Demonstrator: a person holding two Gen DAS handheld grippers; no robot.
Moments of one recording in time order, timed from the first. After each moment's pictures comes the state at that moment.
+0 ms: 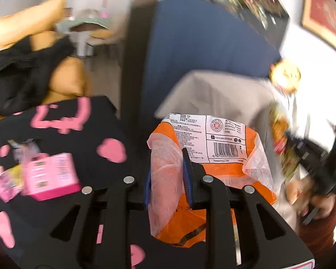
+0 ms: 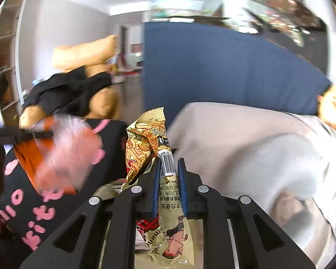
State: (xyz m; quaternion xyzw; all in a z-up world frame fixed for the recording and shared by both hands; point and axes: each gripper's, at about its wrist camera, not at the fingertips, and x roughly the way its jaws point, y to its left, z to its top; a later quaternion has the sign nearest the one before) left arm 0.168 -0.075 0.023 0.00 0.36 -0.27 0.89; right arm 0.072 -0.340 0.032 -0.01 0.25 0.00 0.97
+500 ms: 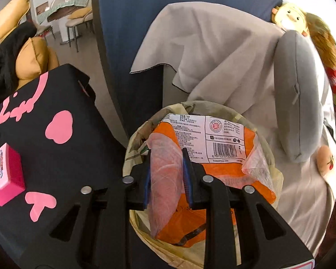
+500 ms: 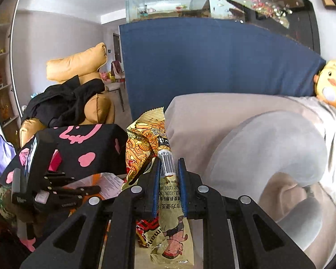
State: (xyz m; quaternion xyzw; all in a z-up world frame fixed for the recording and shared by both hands) left arm 0.195 -0.174 -0.087 0.09 0.43 -0.28 0.85; right arm 0.079 -0.374 0.004 0.04 0.25 0.02 0.97
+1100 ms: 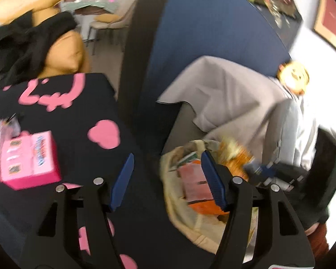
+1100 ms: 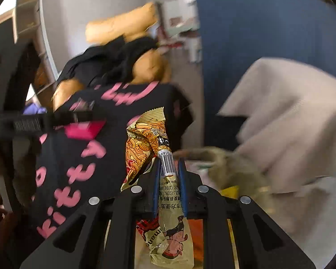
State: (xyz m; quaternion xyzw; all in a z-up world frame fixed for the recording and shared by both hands) left arm 0.197 -0.055 -0.029 -0.06 0.39 -0.25 0.88; right arm 0.145 -0.254 -0.061 0.01 0.36 0.18 0.91
